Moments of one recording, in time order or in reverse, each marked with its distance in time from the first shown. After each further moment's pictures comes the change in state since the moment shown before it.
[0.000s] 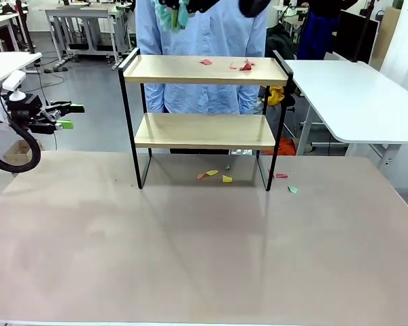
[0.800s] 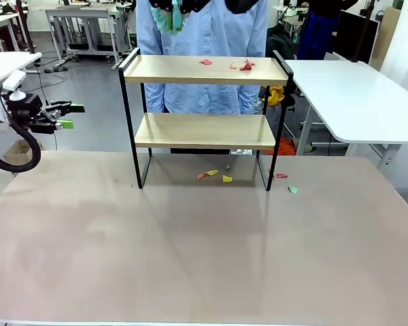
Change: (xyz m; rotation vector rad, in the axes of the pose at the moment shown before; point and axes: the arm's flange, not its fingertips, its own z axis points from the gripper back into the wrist) left arm 0.000 0.000 0.000 0.000 0.000 0.000; right arm -0.017 0.031 0.008 -0.108 0.008 0.025
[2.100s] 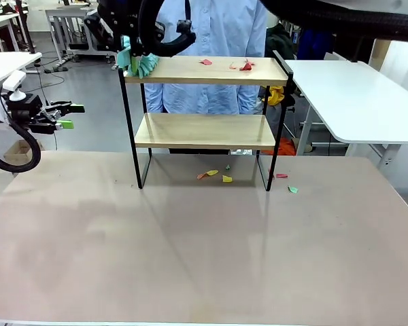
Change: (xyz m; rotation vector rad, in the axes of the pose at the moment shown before) left arm 0.000 0.000 0.000 0.000 0.000 0.000; right arm -0.008 0.076 -0.079 -0.015 0.155 -0.137
